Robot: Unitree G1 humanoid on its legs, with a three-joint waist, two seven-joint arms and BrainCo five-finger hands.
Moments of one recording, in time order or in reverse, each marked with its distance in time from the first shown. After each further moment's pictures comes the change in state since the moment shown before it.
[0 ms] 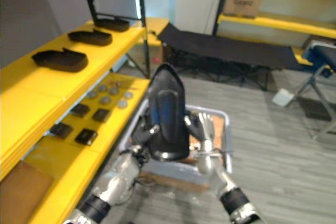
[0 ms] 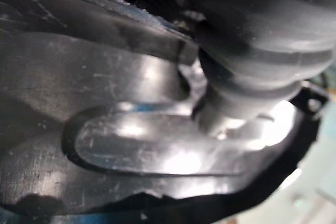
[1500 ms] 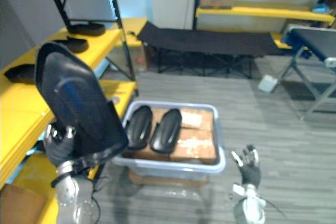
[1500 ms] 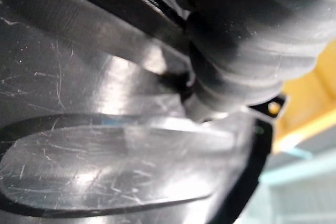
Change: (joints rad) left arm 0.433 -0.148 0.644 -0.458 0.540 -0.282 0.198; right arm 0.528 0.144 -0.502 -0.230 0.997 -0.053 0.622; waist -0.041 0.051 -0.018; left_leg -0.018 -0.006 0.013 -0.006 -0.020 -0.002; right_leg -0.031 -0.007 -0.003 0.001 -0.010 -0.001
